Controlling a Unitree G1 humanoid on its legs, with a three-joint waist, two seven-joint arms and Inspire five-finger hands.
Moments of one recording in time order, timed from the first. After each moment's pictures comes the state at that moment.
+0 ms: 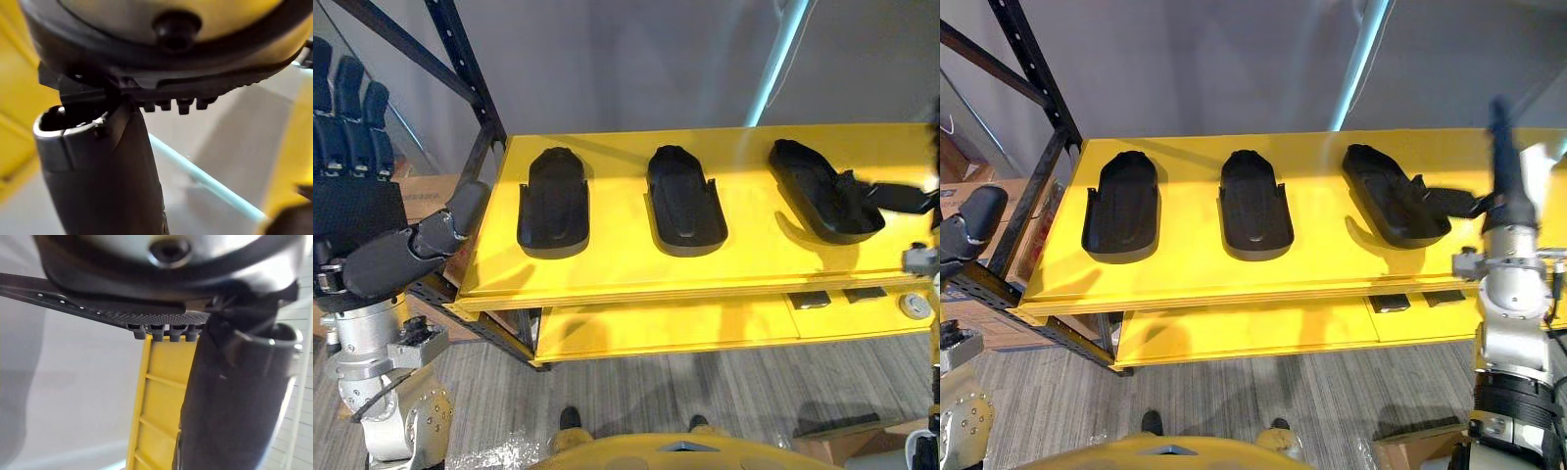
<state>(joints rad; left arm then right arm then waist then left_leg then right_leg) 0.27 0.28 0.36 -0.52 -0.63 -0.58 -0.25 -0.14 -0.69 -0.50 0.09 0.06 -0.23 -0.08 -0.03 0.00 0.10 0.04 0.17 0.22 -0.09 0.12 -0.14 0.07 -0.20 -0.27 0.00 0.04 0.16</state>
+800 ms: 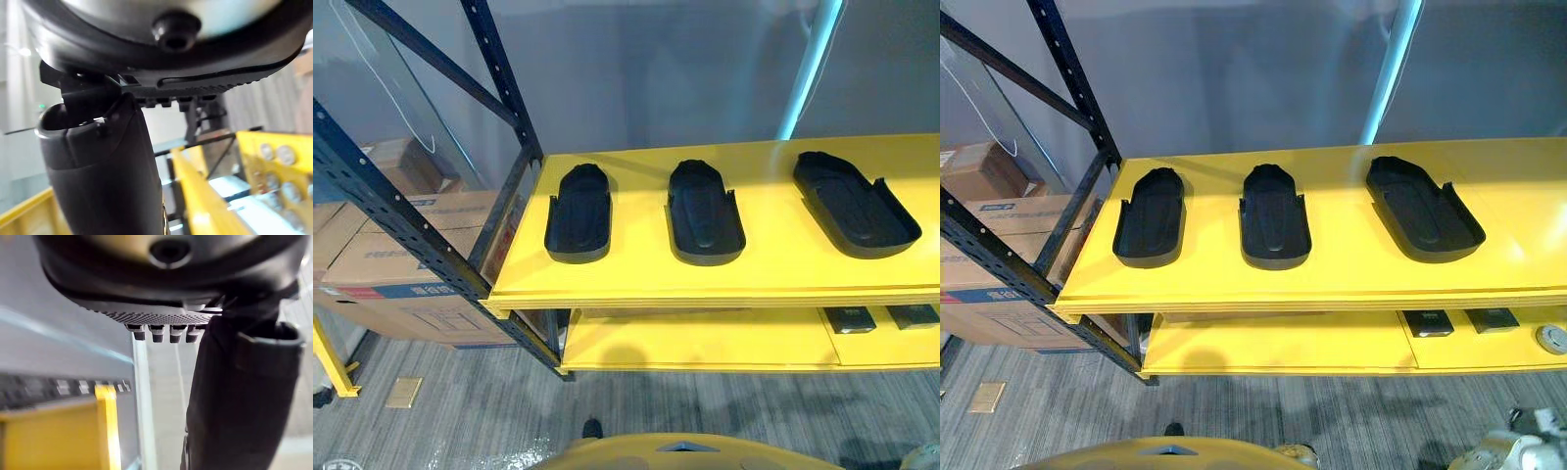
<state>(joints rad) 0.31 0.13 1.00 -0.03 -1.48 -0.59 -0.82 0.11 -0.18 -1.04 0.43 0.42 -0.27 -0.36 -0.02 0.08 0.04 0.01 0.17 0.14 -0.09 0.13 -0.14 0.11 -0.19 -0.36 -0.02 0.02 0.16</state>
